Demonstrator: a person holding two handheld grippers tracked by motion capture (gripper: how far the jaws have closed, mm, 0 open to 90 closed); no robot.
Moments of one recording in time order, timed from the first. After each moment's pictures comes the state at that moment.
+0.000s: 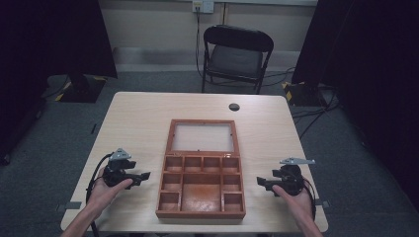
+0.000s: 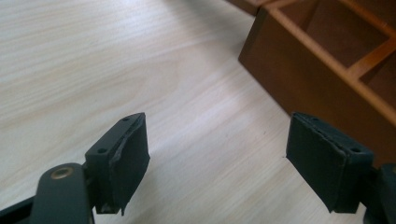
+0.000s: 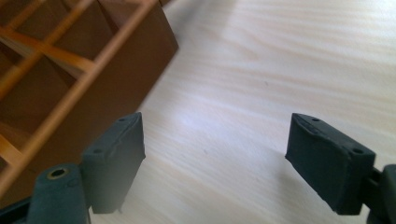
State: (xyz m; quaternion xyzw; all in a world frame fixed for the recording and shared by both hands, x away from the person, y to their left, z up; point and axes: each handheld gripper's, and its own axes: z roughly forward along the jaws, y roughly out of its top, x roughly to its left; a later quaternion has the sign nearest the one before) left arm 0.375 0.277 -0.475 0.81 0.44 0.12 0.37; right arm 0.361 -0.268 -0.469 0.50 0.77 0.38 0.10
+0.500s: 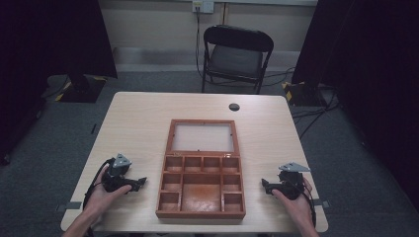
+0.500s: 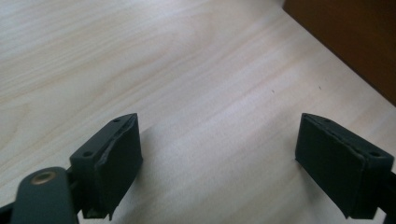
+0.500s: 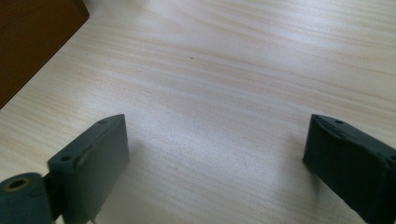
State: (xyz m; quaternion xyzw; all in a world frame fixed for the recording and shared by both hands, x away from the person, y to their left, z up) left arm 0.368 0.280 -0.498 0.82 0.44 0.18 0.33; right arm 0.361 -0.273 -0.500 0.51 0.76 0.32 0.22
